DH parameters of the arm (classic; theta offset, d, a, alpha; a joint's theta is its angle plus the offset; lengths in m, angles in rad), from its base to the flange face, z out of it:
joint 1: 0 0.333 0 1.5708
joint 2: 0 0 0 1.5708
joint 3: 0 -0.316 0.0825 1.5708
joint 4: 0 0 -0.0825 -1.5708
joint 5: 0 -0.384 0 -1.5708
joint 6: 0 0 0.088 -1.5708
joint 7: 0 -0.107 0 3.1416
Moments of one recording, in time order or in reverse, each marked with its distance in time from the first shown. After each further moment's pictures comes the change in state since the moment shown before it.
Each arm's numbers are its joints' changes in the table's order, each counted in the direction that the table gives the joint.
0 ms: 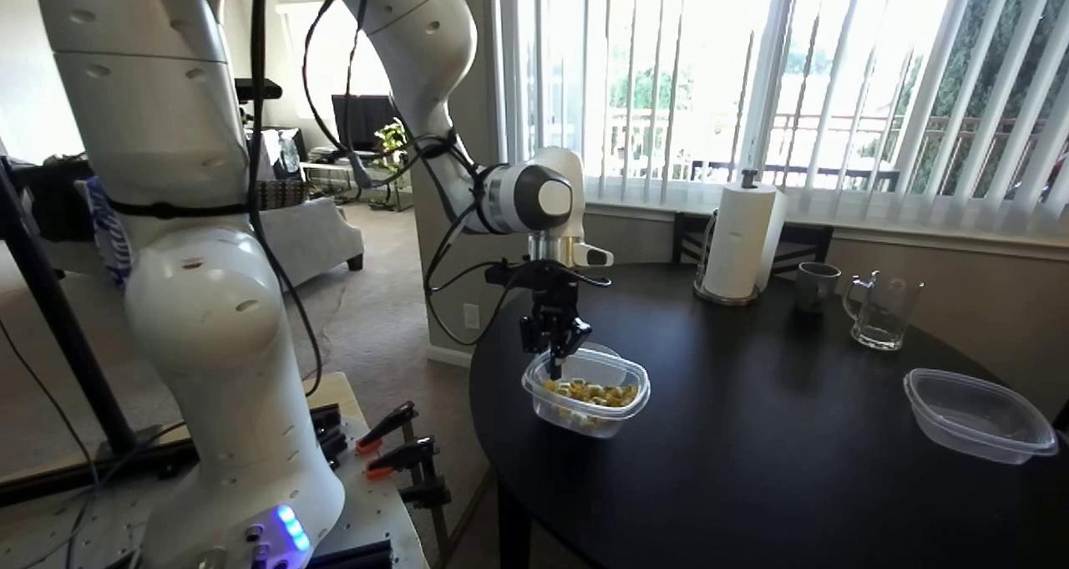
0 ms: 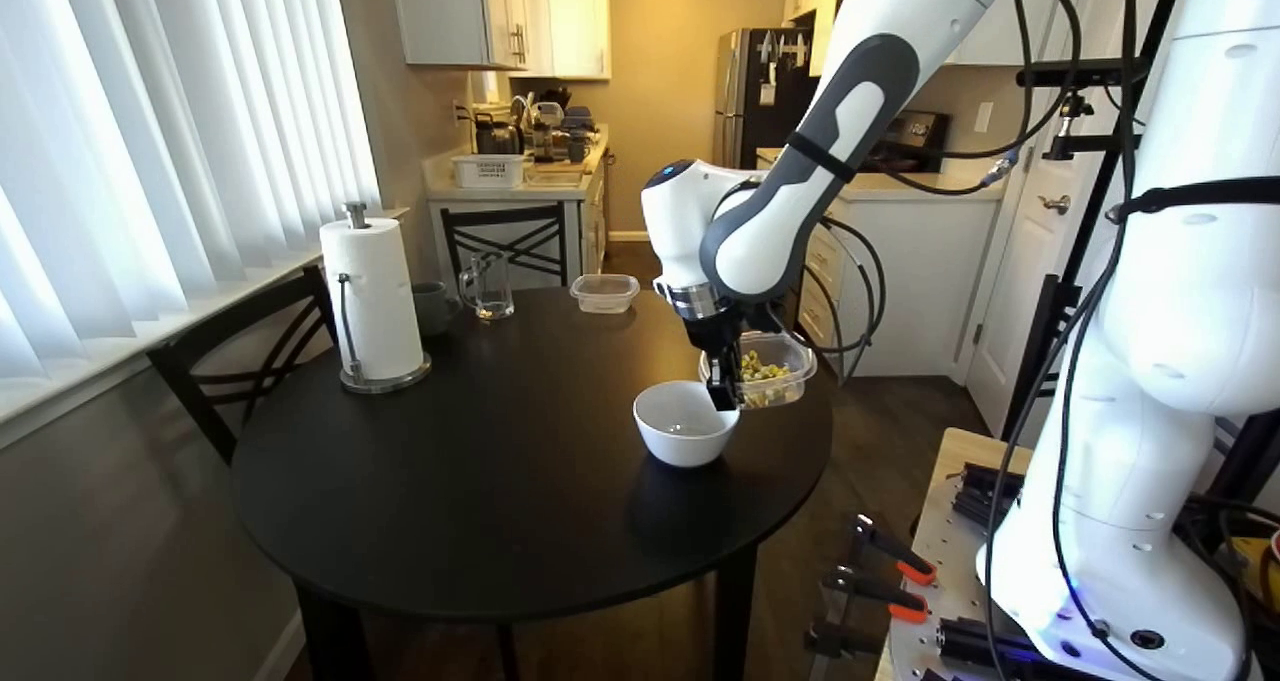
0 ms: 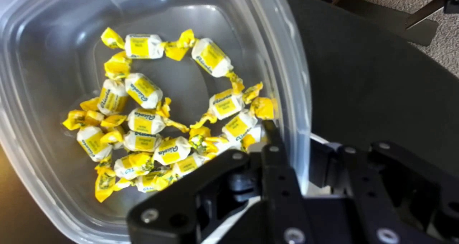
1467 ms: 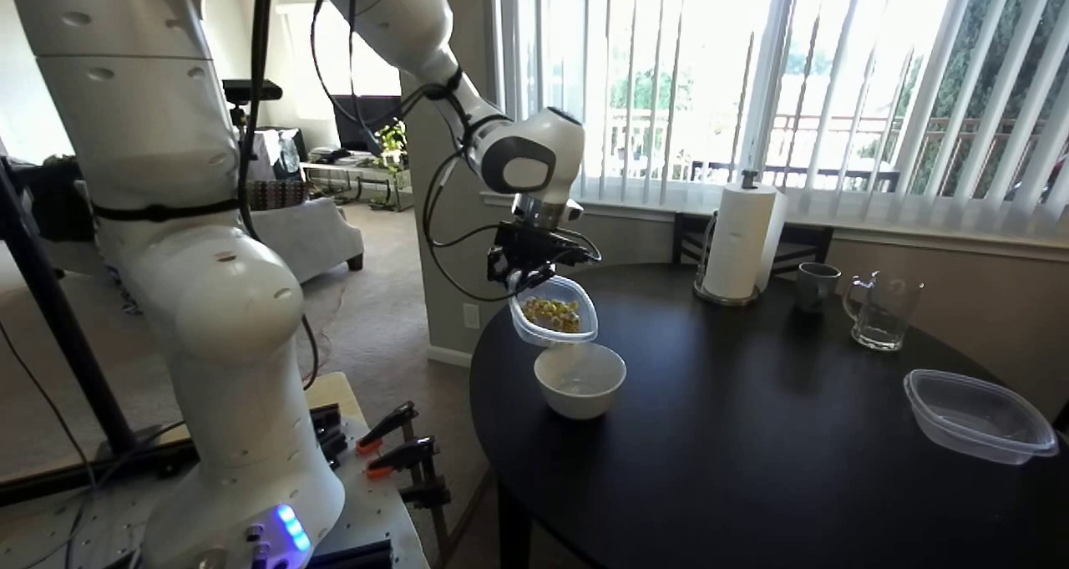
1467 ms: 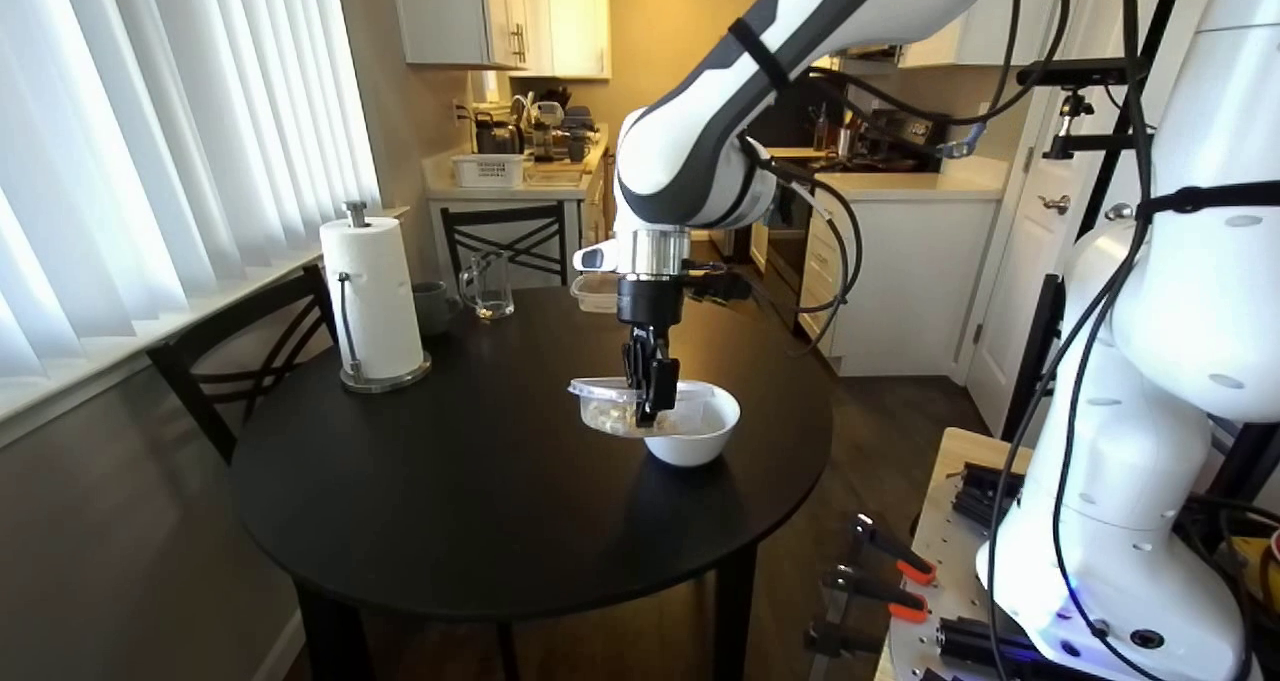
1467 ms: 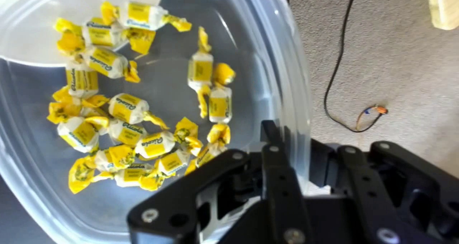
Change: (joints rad) arm 0.221 0.042 0.044 -0.110 -0.781 -0.060 1.062
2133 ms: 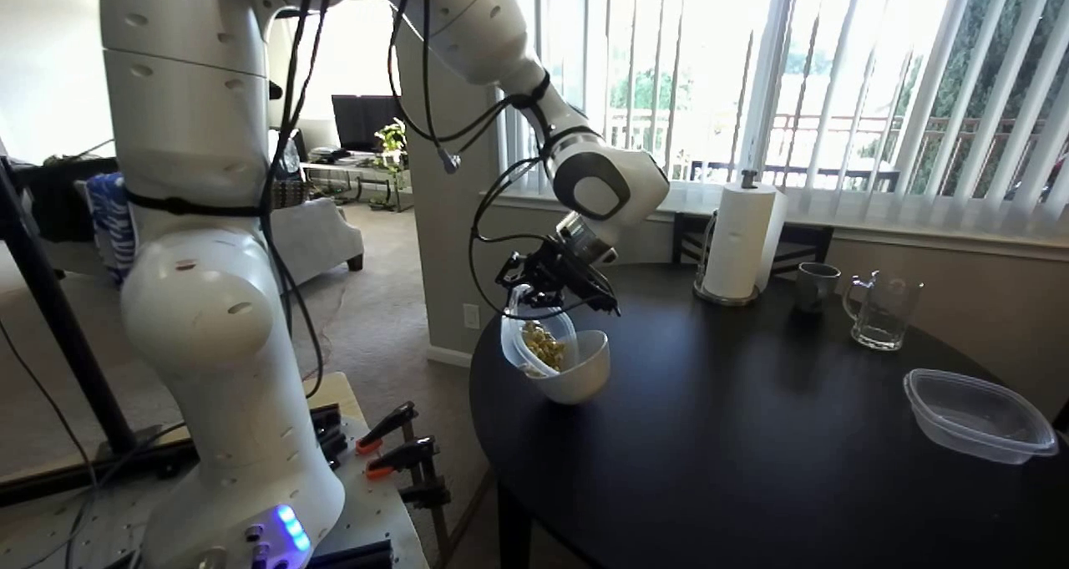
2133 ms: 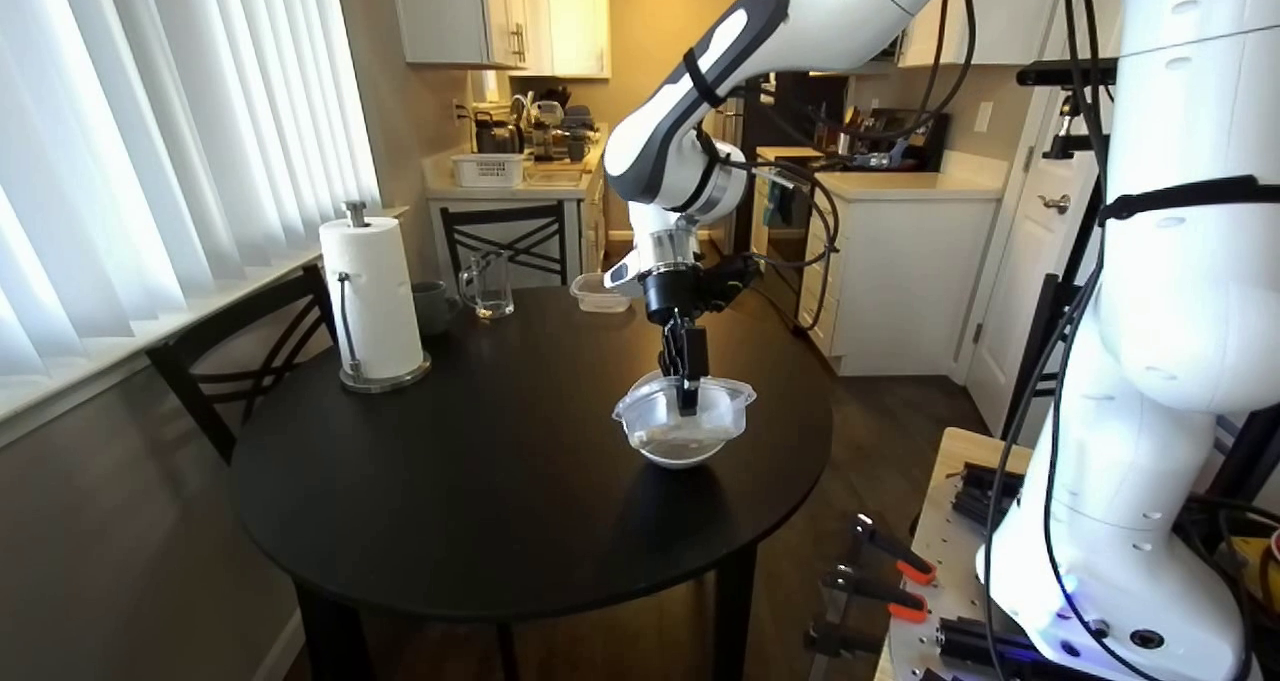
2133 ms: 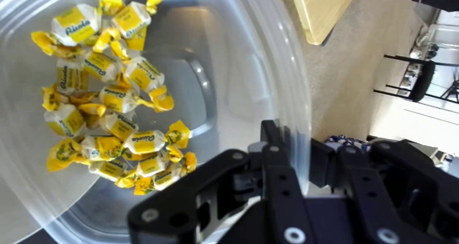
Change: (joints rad) arm -0.266 -0.194 -0.025 -0.215 -0.100 -0.508 0.143
